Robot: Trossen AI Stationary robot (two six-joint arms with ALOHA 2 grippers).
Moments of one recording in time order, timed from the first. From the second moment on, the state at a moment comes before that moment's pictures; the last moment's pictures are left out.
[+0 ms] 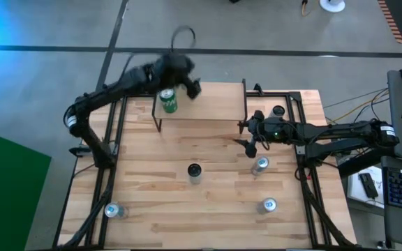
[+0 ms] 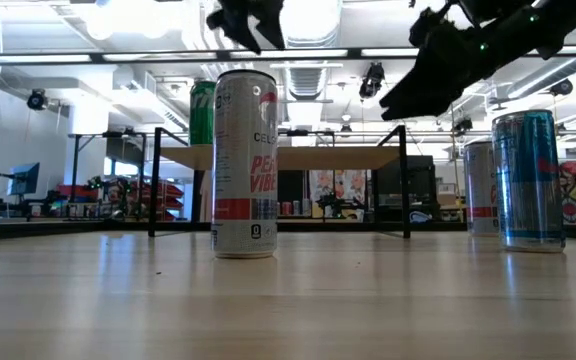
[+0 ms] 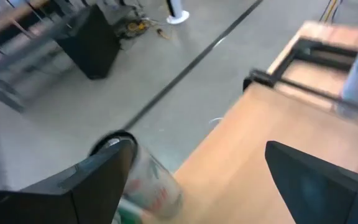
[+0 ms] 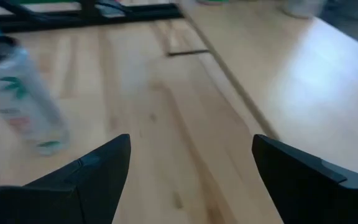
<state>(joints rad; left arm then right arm) 0.35 1.66 1.86 -0.77 -0.50 0.02 -0.14 1.03 0.57 0.03 0.13 0.03</state>
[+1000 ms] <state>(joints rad) -0.45 1.50 0.78 0.32 -0.91 -0.33 -0.14 0.98 0.55 0.03 0.10 0.08</state>
